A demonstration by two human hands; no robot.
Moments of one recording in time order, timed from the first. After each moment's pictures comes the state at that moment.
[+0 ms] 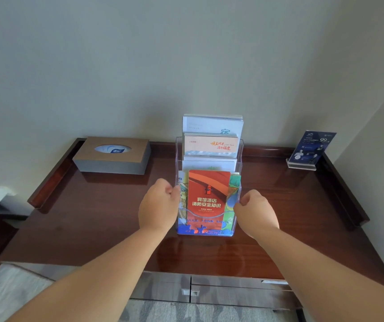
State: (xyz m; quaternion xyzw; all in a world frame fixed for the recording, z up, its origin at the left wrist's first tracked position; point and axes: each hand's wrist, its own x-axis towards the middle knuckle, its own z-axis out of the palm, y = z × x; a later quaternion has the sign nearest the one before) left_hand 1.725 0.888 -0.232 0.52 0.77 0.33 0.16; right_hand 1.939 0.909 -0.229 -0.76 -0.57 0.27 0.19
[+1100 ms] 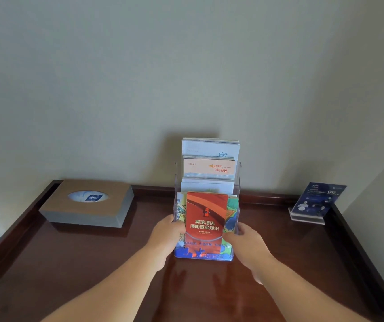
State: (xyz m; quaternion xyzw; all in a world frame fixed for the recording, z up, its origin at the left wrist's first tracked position) left_hand 1.760 1.022 -0.235 0.36 0.67 0.35 0.54; right_hand 1.958 1.027 -0.230 -0.66 -0.48 0.51 0.27
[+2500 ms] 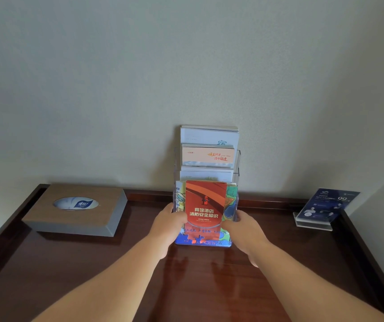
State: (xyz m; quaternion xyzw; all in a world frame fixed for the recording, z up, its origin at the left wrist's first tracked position) left_hand 1.760 1.082 -0.233 0.37 0.67 0.36 0.54; right_hand 1.949 1.096 -0.234 -0.67 -0.49 0.50 0.25
